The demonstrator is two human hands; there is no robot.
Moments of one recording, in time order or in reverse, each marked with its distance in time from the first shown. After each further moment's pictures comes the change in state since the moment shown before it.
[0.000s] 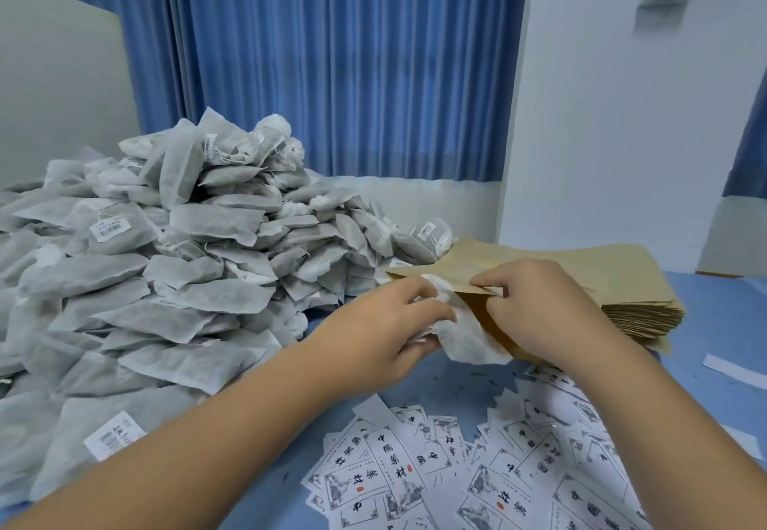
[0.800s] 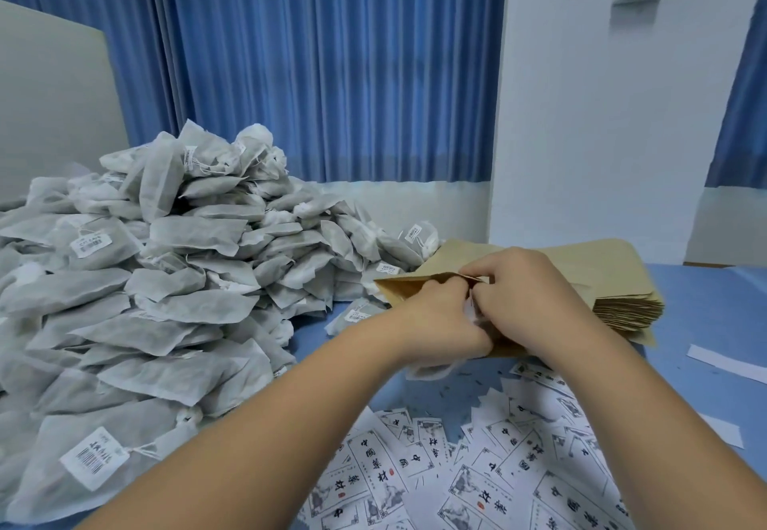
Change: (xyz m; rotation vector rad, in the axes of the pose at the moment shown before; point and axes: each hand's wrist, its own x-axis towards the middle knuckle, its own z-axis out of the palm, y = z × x) left_hand 0.075 0.037 0.026 -0.371 -0.354 -0.552; right_hand 0.006 0.011 -0.003 0.186 0.056 0.027
